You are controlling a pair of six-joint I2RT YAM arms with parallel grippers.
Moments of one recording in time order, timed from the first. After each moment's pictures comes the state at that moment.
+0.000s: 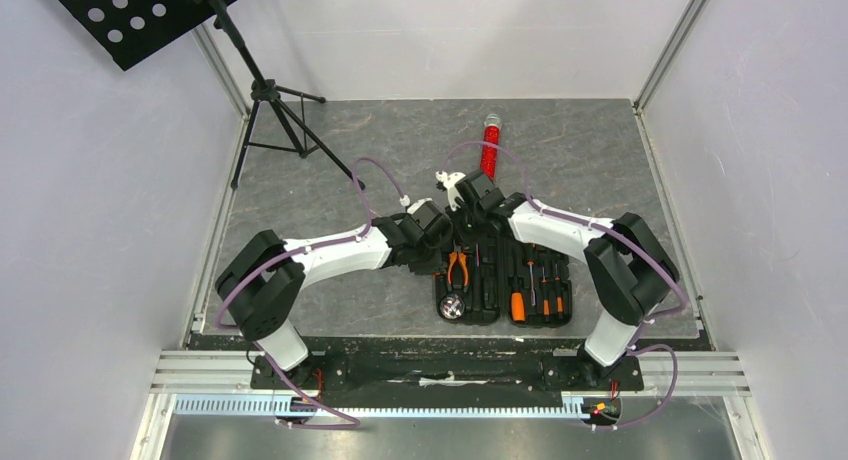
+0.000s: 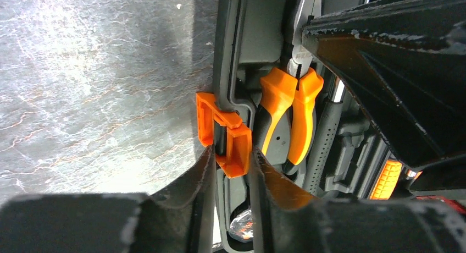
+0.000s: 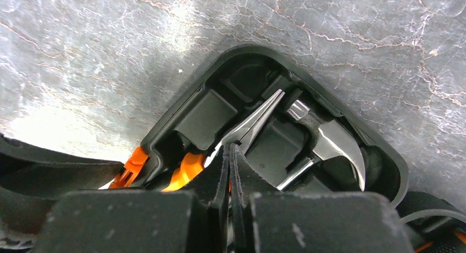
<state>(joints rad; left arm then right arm) -0.89 1.65 1.00 -0.41 -0.08 -0.94 0.67 1.72 1.06 -0.30 -0.13 0.11</state>
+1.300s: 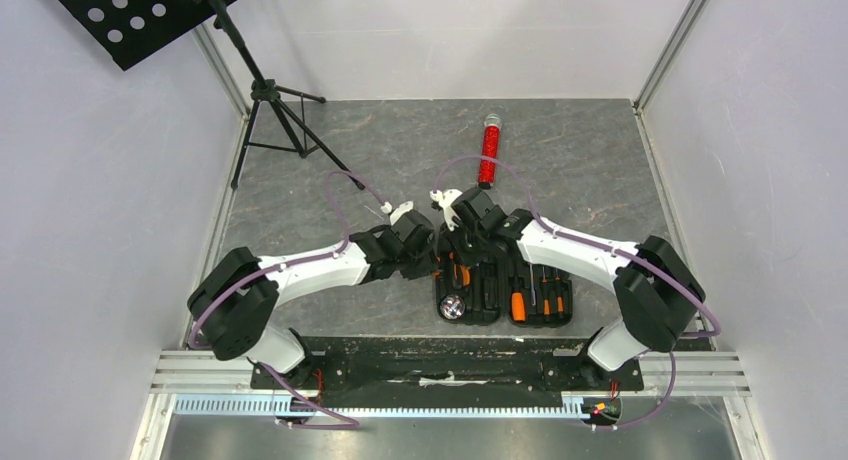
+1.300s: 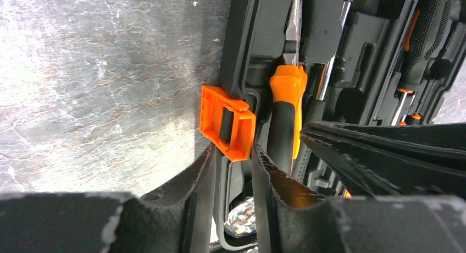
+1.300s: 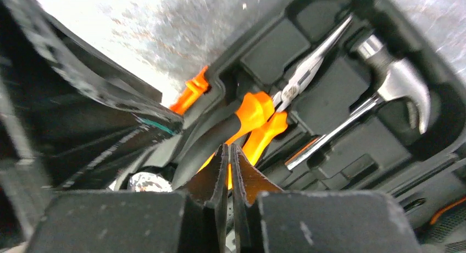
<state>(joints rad) -0.88 1.50 0.83 -0.25 -0.10 -1.05 0.80 1.56 1.02 -0.40 -0.08 0.13</state>
